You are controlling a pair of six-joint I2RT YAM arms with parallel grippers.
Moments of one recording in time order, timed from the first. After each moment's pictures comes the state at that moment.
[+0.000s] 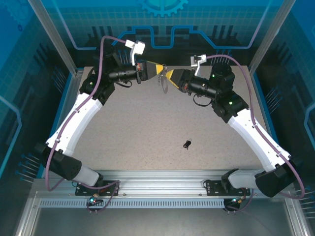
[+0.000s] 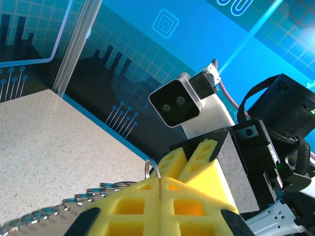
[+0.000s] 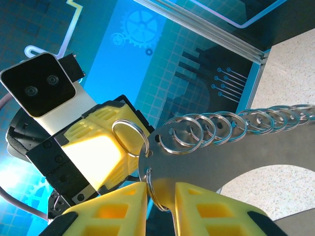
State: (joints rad) left arm -0.37 1.49 1.66 -0.24 0.86 -0.50; right arm 0.48 1.29 1.37 -0.12 -0.58 1.10
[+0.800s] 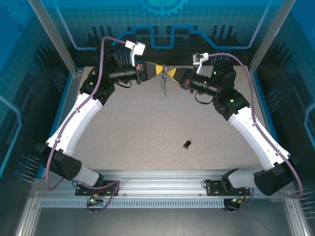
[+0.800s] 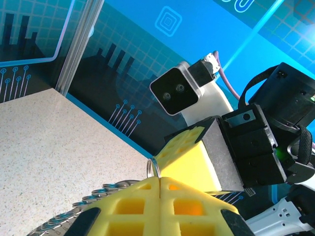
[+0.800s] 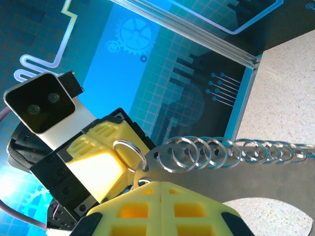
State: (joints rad) left arm -0.36 1.49 1.65 -0.24 0.86 -0.48; right arm 0.45 1.31 1.39 -0.14 -0.59 1.11
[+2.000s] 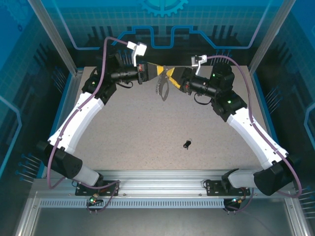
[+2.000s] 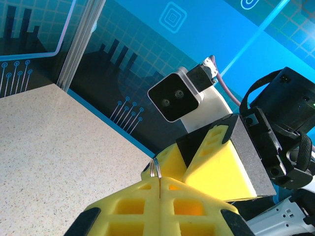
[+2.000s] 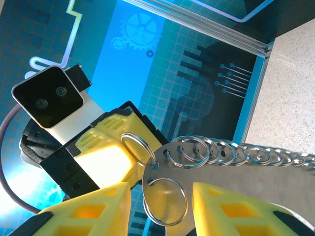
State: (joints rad) left arm -0.36 1.51 1.65 -0.24 0.86 -0.48; right arm 0.44 1.31 1.33 -0.05 -0.63 1.19
